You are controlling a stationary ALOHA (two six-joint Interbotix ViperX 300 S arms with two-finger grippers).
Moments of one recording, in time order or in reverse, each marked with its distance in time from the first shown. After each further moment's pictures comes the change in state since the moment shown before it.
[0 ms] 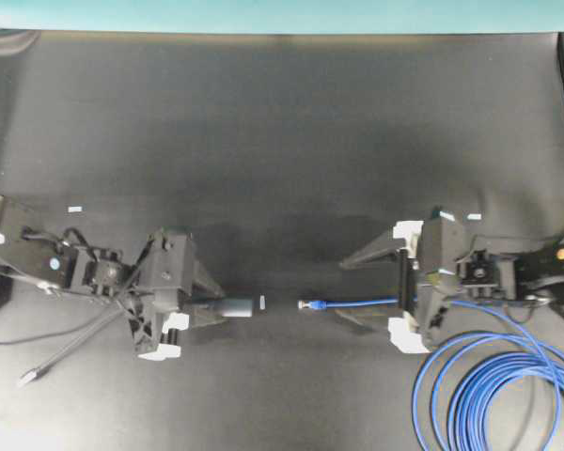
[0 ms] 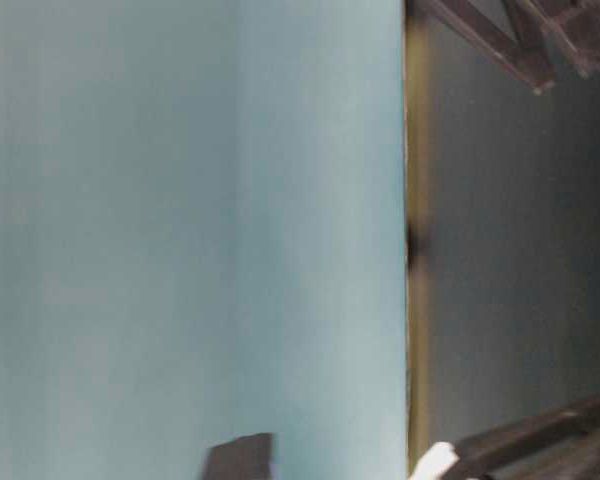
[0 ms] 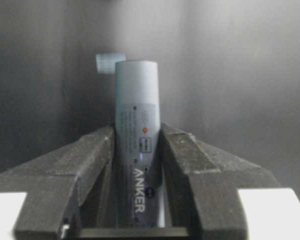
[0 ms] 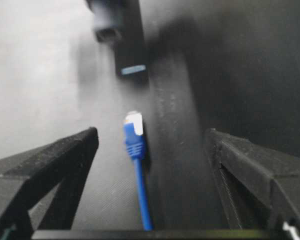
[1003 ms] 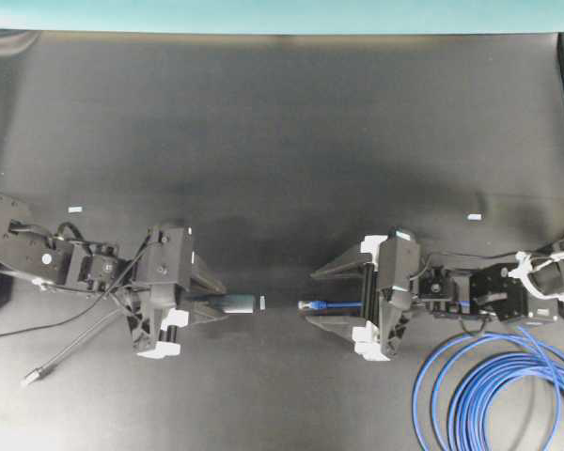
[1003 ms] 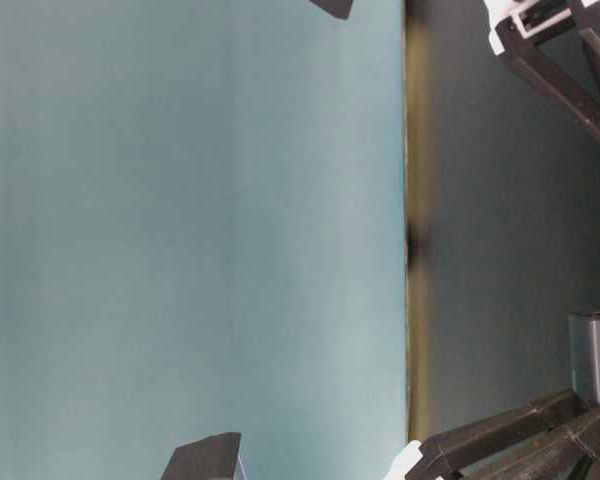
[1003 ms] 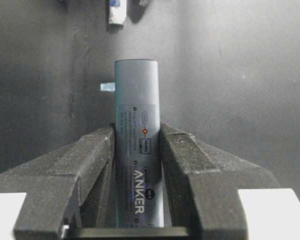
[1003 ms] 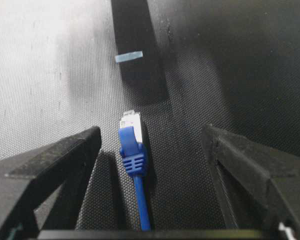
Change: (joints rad) left arm 0.003 -0.040 -0.009 0.000 0.048 -0.005; right arm 0.023 0.202 -0.121 0.008 0.038 0.003
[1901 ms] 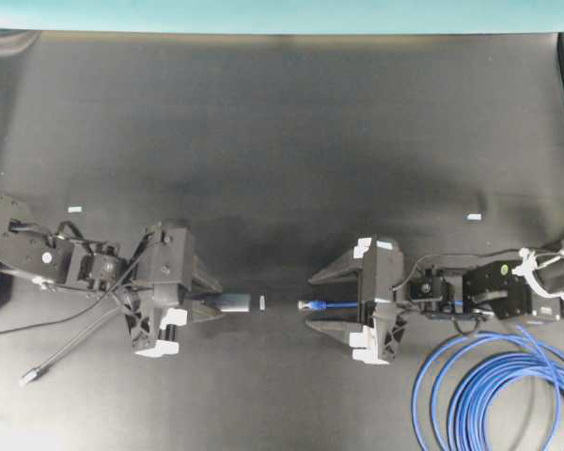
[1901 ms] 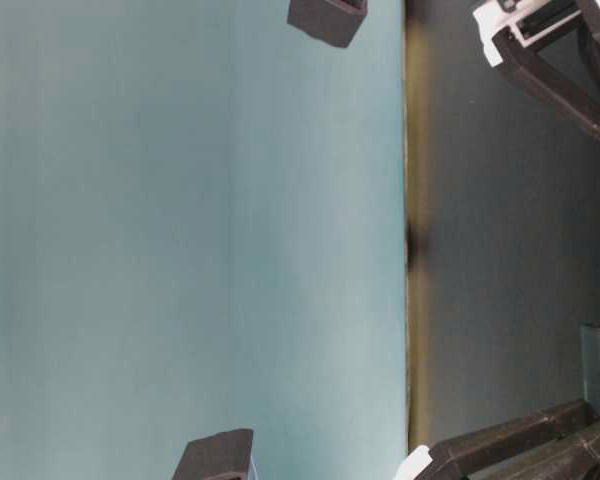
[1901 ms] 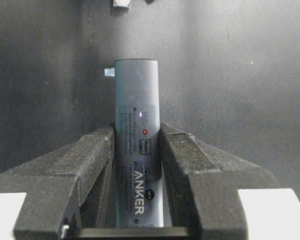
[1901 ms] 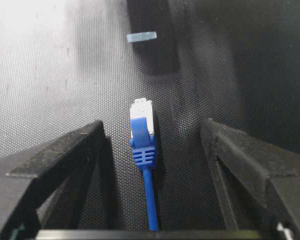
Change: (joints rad) left arm 0.005 0.000 -0.002 0.000 0.043 -0.002; right arm 0.009 -0.044 -0.032 0.003 0.250 -0.127
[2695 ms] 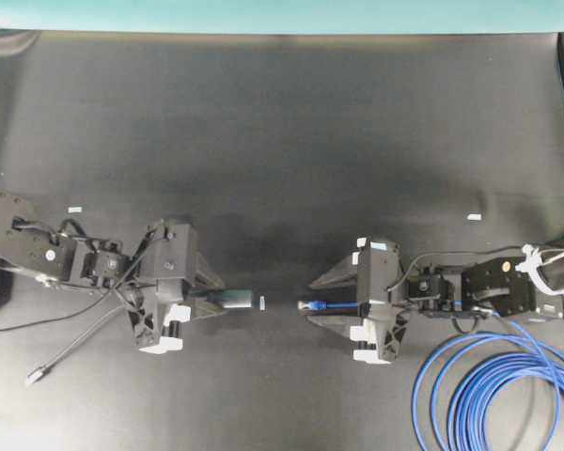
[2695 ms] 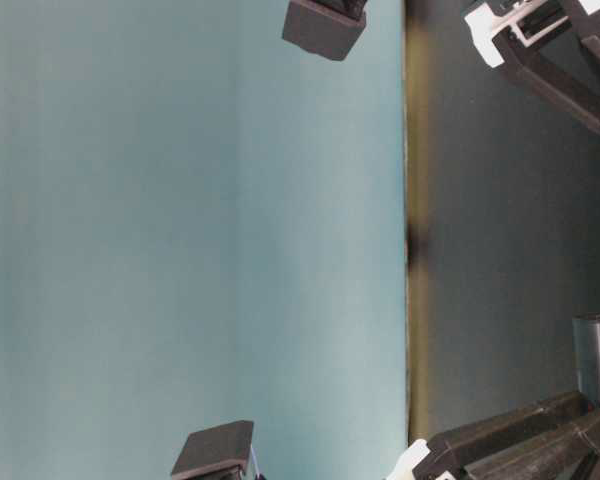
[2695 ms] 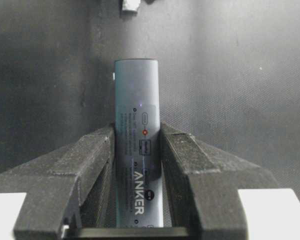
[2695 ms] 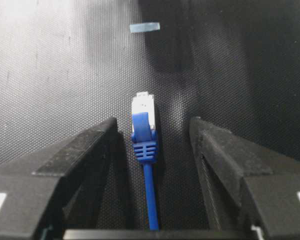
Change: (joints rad) left arm 0.011 0.011 -0.009 0.000 0.000 0.000; right arm -0.003 -0.023 -0.002 0.000 0.100 -0.029
